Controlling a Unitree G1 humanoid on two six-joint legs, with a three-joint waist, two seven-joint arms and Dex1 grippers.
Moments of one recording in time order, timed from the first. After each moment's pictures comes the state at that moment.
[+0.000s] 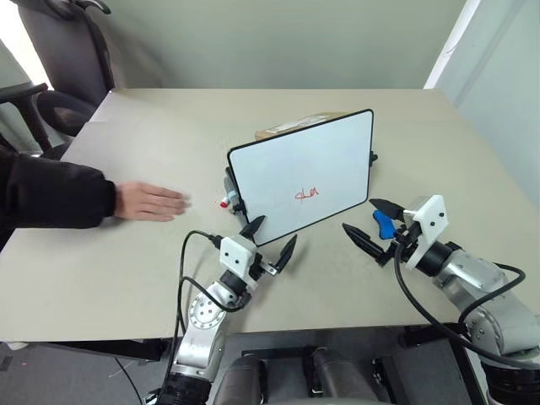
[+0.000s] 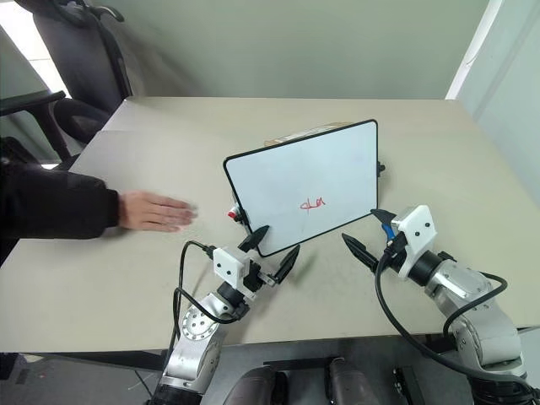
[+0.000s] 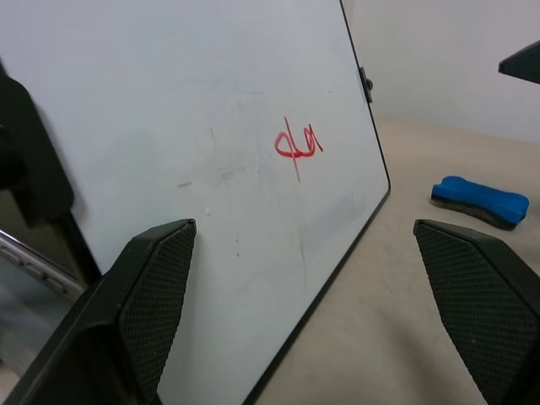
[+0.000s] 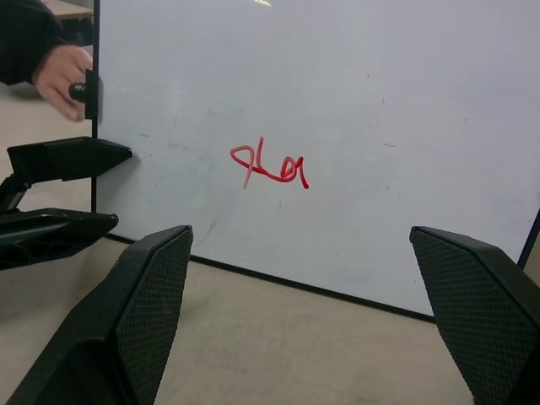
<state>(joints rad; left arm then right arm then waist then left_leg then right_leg) -0.01 0.14 -0.12 -0.04 -0.17 -0.23 -0.45 -0.07 -0.54 -0.11 -0.52 0.45 0.48 0.59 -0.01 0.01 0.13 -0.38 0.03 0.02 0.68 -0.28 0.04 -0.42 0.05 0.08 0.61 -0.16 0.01</state>
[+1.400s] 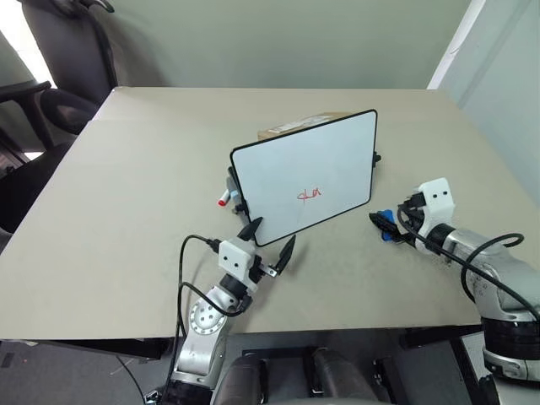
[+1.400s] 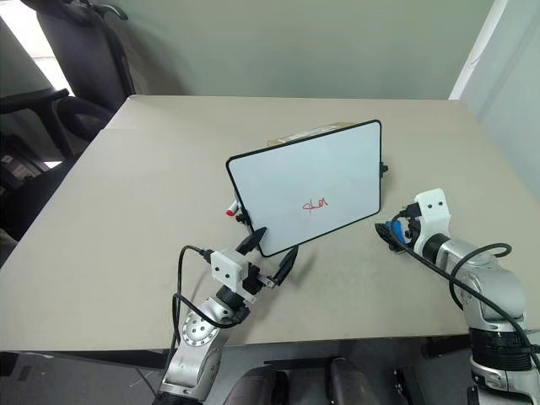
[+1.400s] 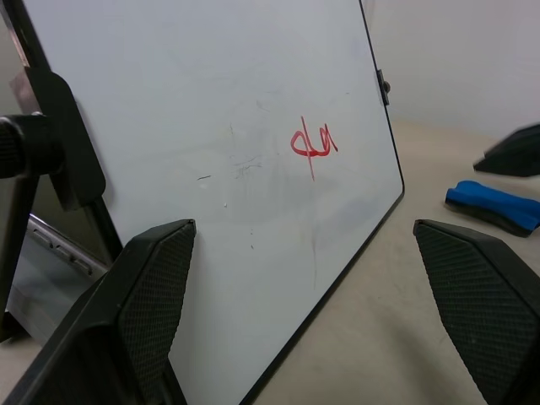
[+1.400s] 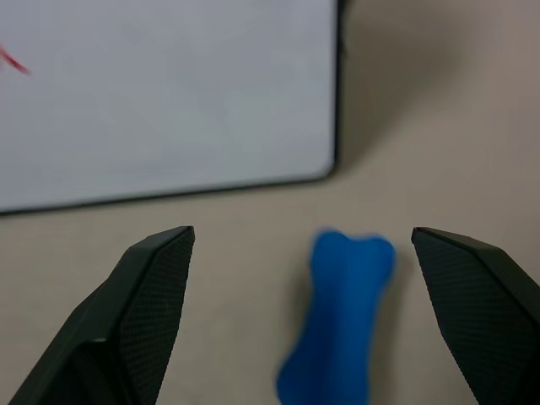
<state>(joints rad) 0.02 0.10 -0.14 -0.07 -0.15 -0.23 -0.41 -0.31 -0.57 -0.17 -0.22 0.40 0.92 0.39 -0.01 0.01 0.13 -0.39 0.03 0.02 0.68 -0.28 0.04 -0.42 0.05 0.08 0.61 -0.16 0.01</state>
